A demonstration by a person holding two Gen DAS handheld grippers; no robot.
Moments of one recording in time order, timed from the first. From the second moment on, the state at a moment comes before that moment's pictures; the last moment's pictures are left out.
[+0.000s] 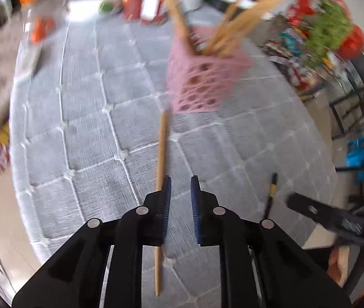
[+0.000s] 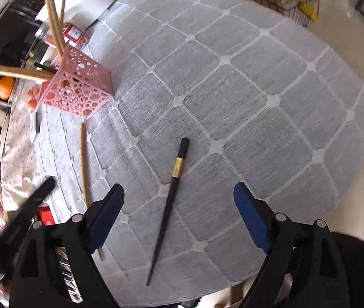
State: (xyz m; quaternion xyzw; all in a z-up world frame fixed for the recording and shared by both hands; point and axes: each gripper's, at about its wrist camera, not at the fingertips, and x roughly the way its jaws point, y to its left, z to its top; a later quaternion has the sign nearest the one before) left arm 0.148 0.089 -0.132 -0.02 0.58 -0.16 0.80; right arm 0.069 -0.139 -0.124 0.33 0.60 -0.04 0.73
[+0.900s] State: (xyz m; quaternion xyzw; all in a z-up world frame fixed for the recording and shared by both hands) left arm 0.170 0.060 -0.158 0.04 0.56 -0.13 0.82; right arm 0.068 -0.172 -0.145 0.37 0.62 -0.06 0.69
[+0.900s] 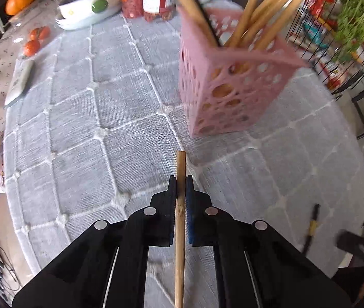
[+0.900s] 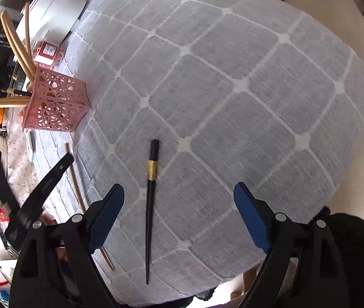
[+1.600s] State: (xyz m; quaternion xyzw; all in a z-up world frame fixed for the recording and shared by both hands) left arm 0.102 0.072 -0.059 0.02 0.44 -0.18 0.88; right arm 0.096 -0.085 -0.144 0.13 0.61 -0.12 0.77
